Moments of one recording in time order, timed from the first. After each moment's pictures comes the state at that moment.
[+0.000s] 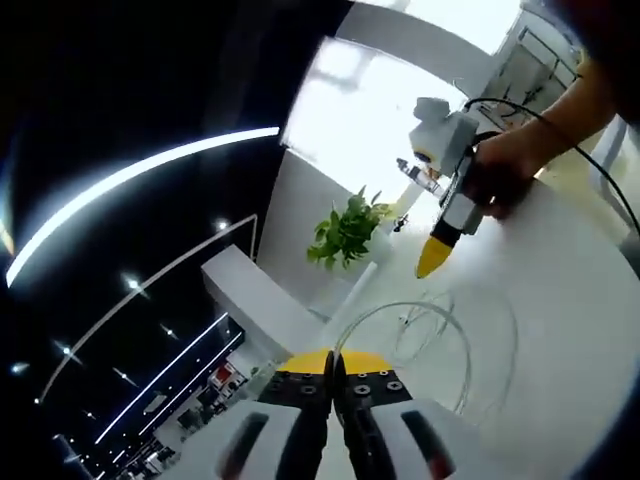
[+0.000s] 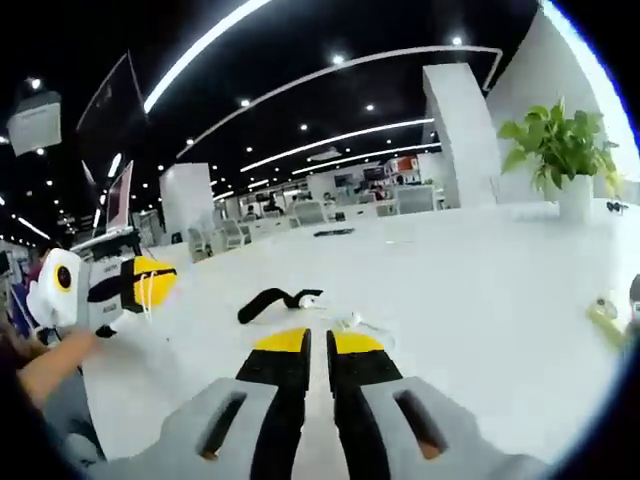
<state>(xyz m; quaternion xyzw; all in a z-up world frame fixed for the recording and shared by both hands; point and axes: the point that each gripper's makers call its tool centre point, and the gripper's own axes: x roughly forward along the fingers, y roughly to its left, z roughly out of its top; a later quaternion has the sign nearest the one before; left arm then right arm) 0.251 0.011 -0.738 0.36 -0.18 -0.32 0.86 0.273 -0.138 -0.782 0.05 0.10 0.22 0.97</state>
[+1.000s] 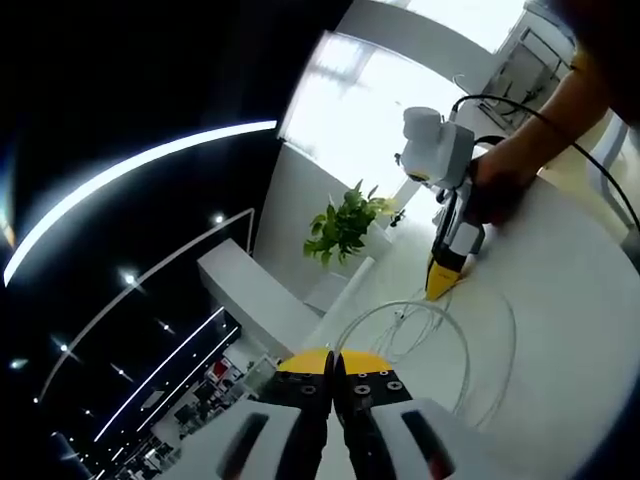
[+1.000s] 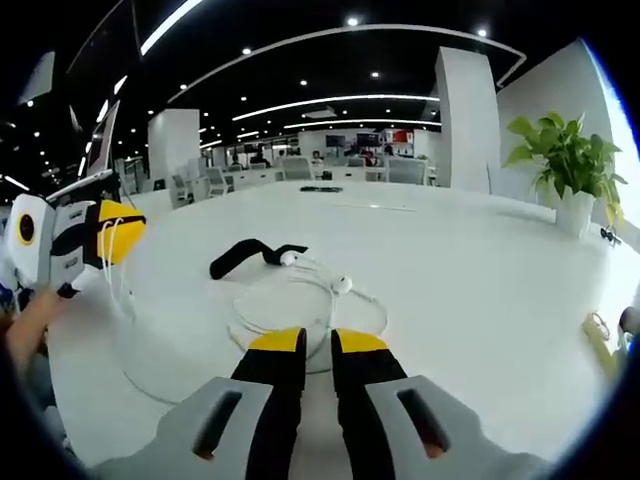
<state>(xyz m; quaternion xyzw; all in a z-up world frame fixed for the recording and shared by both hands) 0.254 0.010 -0.744 0.36 -0.17 -0.32 0.86 0.286 -0.140 -0.810 -0.04 0.17 0.18 0.97</state>
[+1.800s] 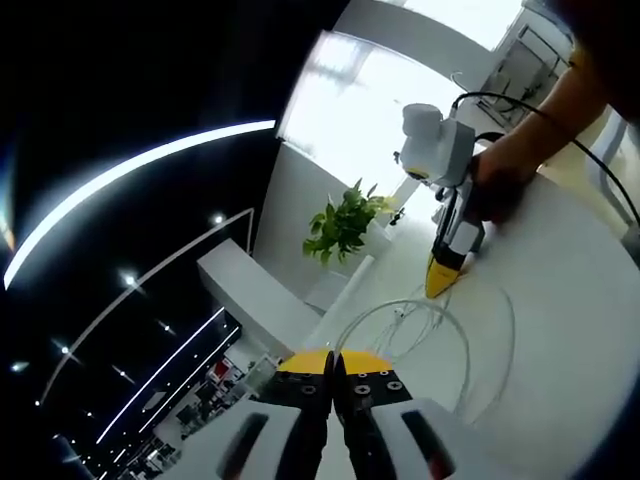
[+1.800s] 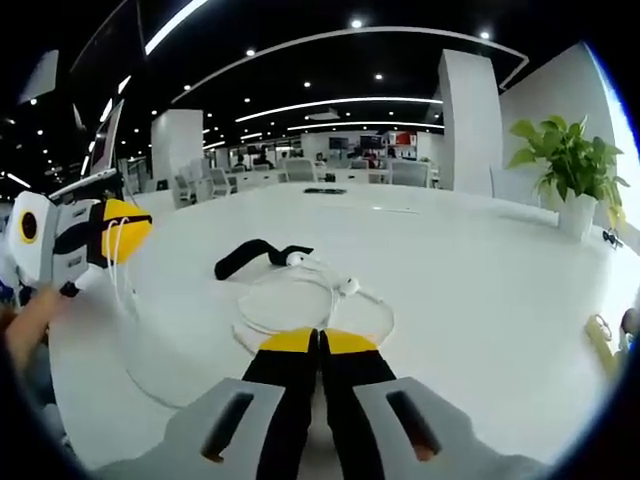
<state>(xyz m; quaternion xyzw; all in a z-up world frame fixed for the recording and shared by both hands) 0.254 0.010 -0.744 0.37 -0.17 -0.32 0.86 0.283 -0.135 -0.811 -0.04 0.16 0.19 0.97</state>
